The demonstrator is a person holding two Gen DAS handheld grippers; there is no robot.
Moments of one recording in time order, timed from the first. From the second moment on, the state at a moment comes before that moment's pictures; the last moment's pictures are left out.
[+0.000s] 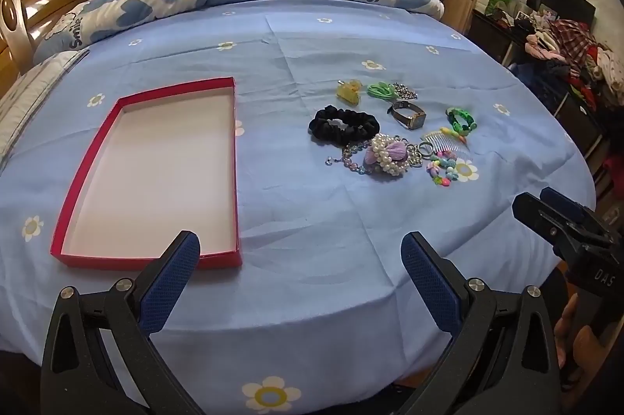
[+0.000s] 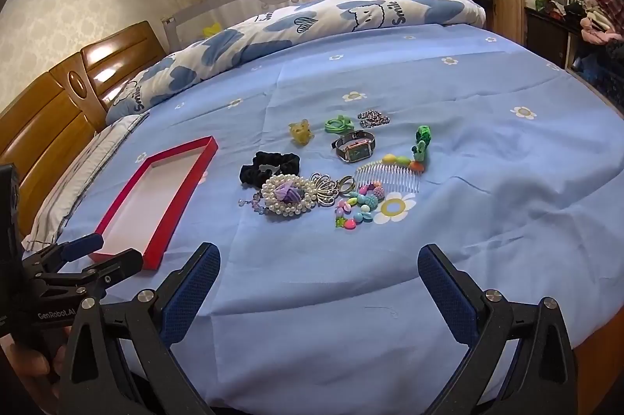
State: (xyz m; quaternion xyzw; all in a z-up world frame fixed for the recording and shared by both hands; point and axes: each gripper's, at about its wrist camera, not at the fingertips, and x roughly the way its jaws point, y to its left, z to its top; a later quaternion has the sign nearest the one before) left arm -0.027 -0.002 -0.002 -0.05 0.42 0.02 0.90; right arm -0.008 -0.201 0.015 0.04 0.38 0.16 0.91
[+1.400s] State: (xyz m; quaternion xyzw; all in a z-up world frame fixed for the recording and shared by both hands) left arm -0.001 -0.006 0.000 -0.04 0.43 0.03 0.90; right arm 0.008 -0.207 0.012 0.04 0.39 0.16 0.91
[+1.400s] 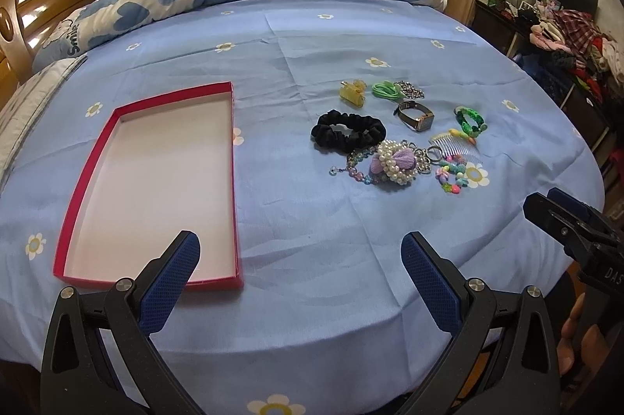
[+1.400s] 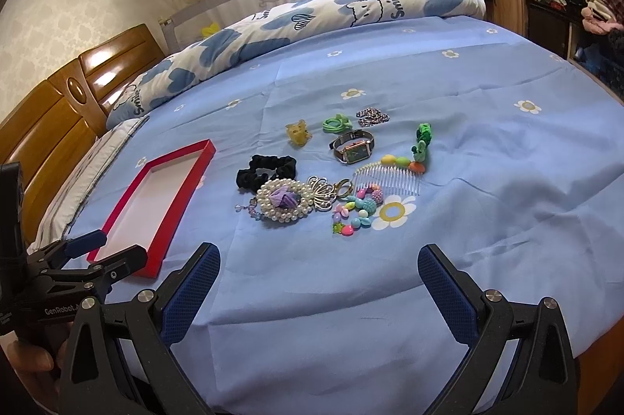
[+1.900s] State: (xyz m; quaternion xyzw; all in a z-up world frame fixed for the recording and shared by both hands) left arm 0.042 0.009 -0.012 -0.05 0.45 0.02 0.89; right arm 0.046 -0.225 0.004 0.07 0.40 0.15 0.90
